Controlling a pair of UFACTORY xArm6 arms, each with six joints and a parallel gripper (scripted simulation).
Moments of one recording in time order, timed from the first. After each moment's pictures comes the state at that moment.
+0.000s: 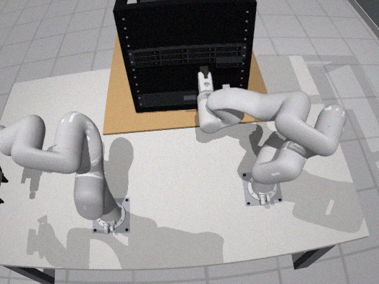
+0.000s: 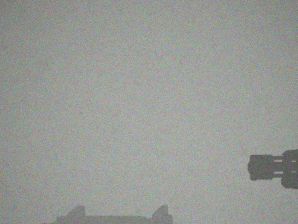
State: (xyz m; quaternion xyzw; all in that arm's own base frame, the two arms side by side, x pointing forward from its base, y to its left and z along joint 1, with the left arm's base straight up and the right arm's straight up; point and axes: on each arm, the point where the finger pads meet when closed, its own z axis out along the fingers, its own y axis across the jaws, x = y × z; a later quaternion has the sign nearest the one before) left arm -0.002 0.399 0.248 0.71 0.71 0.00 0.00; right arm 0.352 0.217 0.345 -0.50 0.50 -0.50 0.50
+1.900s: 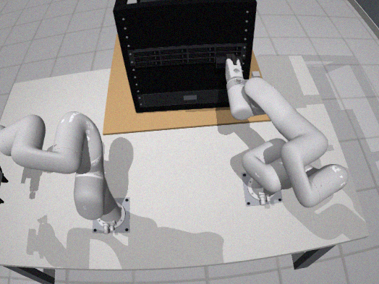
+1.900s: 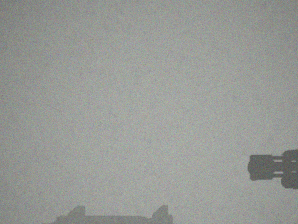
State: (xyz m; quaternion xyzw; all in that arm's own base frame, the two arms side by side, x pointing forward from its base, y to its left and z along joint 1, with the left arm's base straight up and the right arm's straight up) left arm -0.002 0.399 0.248 0.71 0.71 0.00 0.00; right arm 0.358 0.113 0.399 -0.50 0.50 -0.50 0.50
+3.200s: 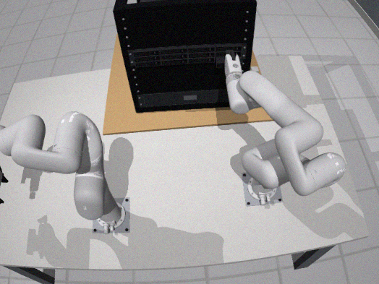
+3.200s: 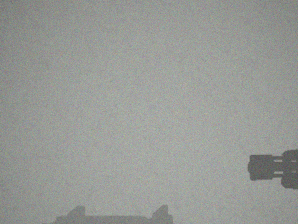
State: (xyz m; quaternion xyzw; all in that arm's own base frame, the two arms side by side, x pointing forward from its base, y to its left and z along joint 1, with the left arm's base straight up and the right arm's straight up) left arm -0.002 0.399 0.248 0.71 0.71 0.00 0.00; right arm 0.384 0.112 0.399 -0.50 0.50 -0.50 0.50
